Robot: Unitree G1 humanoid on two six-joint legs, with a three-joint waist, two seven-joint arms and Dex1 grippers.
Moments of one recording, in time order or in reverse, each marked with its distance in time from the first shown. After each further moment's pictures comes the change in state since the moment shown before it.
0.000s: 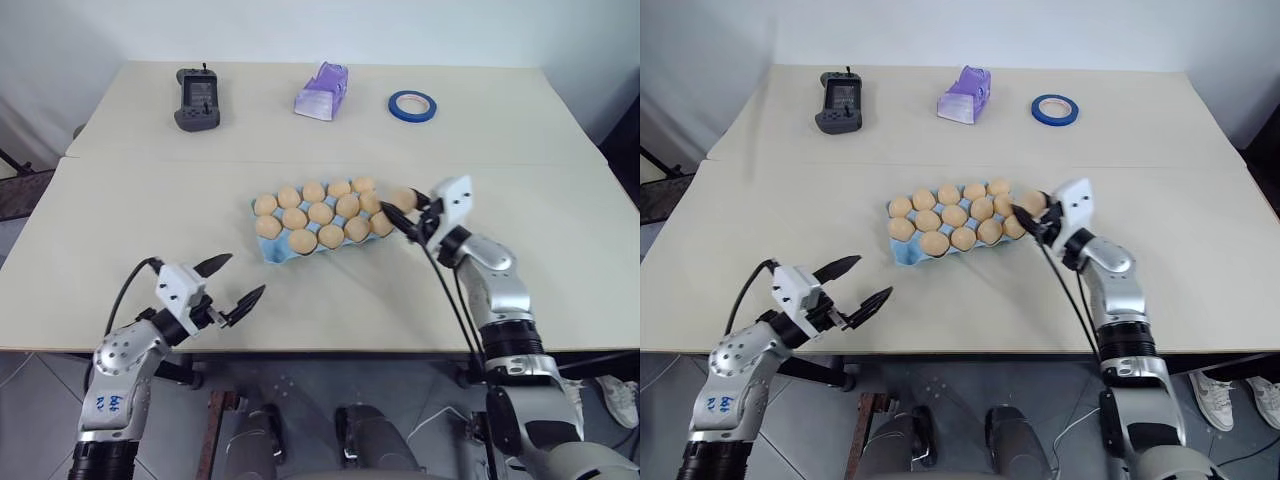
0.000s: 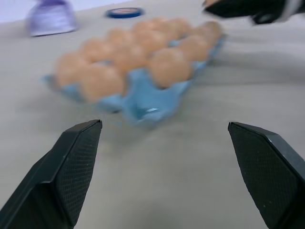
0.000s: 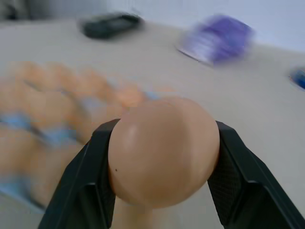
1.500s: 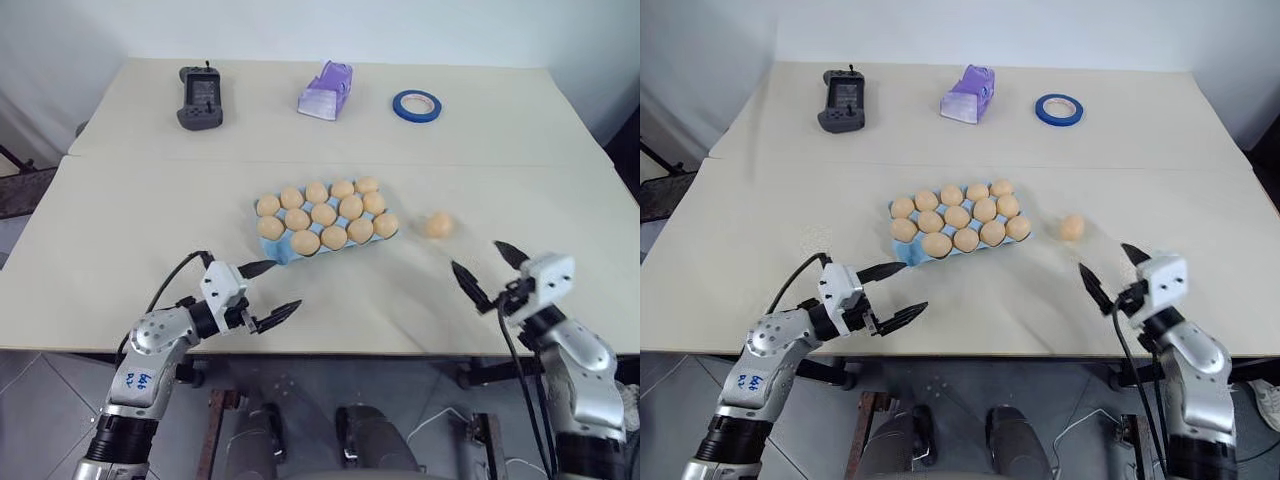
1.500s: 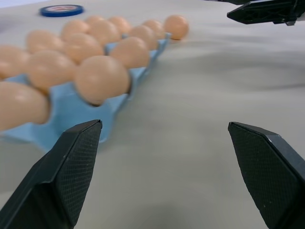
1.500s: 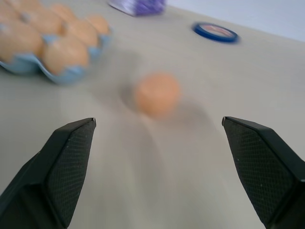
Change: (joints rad) left arm -0.161 0.020 -0.239 0.067 0.026 0.011 -0.157; right arm 0.634 -0.151 -0.339 -0.332 0.019 -0.139 -0.078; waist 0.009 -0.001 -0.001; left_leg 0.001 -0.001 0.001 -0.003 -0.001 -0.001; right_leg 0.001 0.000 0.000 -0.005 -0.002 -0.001
